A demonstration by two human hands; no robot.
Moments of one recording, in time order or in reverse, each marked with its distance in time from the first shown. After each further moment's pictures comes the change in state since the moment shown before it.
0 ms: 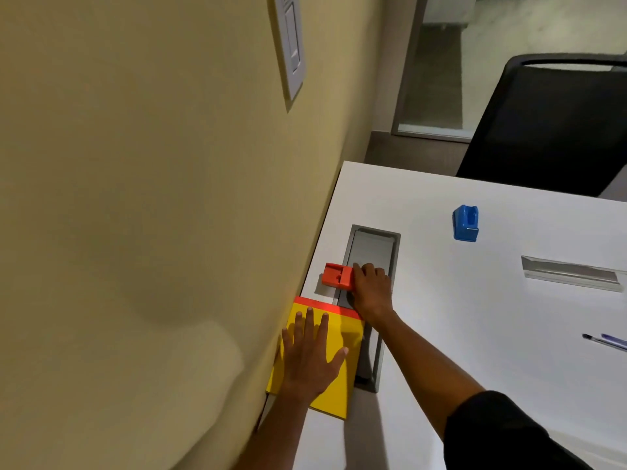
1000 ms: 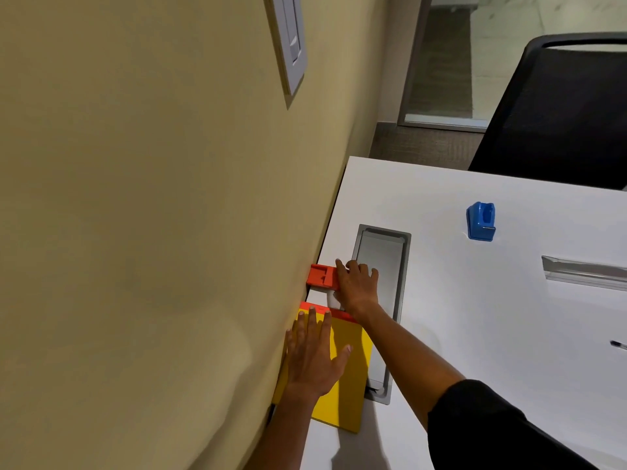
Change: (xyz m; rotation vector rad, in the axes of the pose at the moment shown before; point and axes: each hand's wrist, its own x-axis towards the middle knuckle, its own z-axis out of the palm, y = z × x) left_hand 0.025 -0.007 0.002 -0.073 0.014 -0.027; right_hand 0.038 -0.036 0.020 -0.045 -0.081 -0.041
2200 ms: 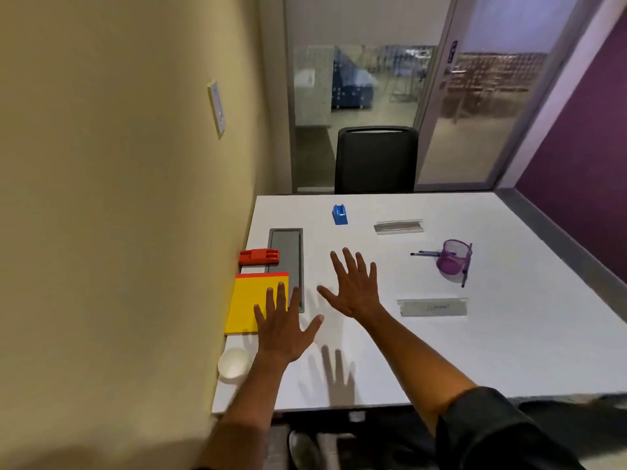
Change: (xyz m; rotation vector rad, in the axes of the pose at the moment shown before) left_hand -0.277 0.049 -0.017 0.048 0.250 0.308; right_hand -0.399 0.044 -0.053 -0.053 0.384 0.252
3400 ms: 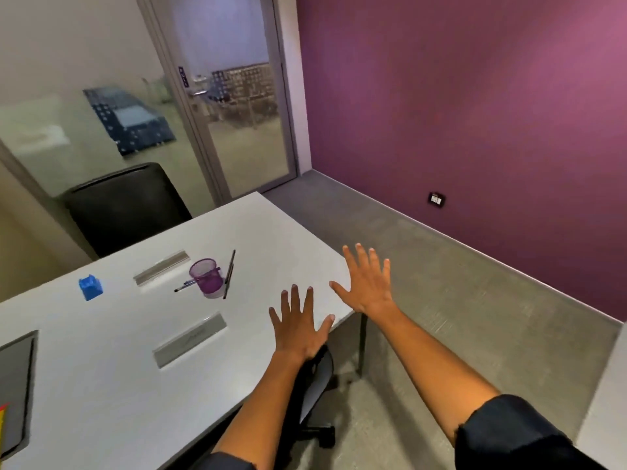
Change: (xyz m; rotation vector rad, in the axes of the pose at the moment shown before) left_hand -0.133 0.599 0.144 0.091 -0.179 0.645; right_hand -0.315 0.581 -0.113 -0.022 0.150 0.669
